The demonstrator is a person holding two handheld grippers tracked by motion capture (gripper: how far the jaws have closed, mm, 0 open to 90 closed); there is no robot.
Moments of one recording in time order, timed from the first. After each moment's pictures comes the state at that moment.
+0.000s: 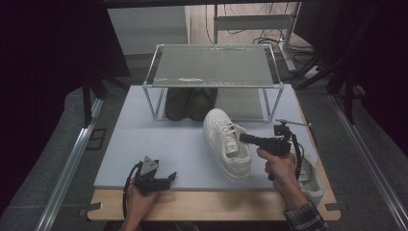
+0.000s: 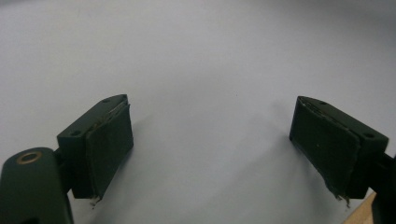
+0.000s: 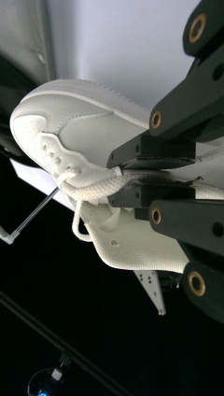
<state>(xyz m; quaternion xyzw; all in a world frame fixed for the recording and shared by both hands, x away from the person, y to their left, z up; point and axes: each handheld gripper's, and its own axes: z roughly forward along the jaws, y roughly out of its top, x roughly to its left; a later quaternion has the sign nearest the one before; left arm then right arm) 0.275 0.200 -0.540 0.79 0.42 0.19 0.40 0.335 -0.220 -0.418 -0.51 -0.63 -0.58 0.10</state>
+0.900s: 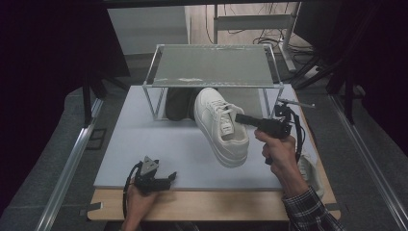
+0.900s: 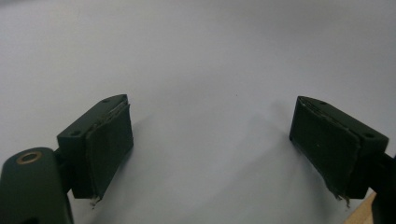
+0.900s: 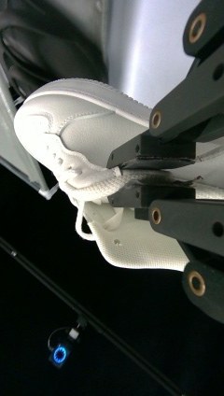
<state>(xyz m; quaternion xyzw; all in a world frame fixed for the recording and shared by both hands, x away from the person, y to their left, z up) 0.275 0.200 -0.540 0.79 0.42 0.19 0.40 0.347 -0.205 -0.355 -0.47 -0.62 -0.62 0.11</state>
